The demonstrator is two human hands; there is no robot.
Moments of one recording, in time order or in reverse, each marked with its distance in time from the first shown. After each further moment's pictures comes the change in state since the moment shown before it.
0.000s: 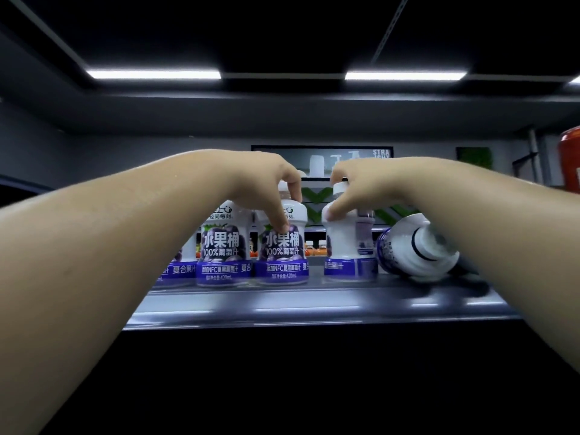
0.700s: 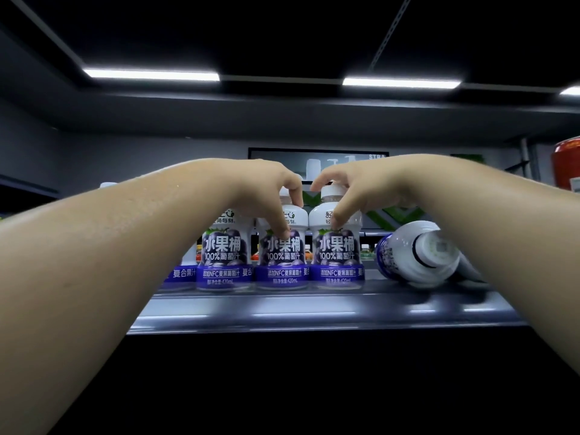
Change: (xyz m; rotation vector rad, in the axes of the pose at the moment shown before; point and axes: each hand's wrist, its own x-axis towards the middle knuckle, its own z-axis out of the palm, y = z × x) left_hand -0.001 -0.003 0.004 -0.026 0.006 0.010; right_hand -0.001 -0.008 -0.006 0.259 -0.110 -0.089
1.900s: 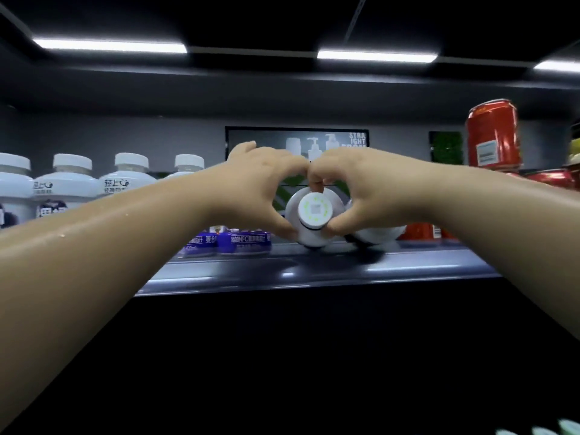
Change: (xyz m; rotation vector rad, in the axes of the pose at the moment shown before) left_hand -0.002 0.124 0.047 0.030 0.252 0.346; right_hand -0.118 0.088 -0.009 -0.385 0.232 -0.355
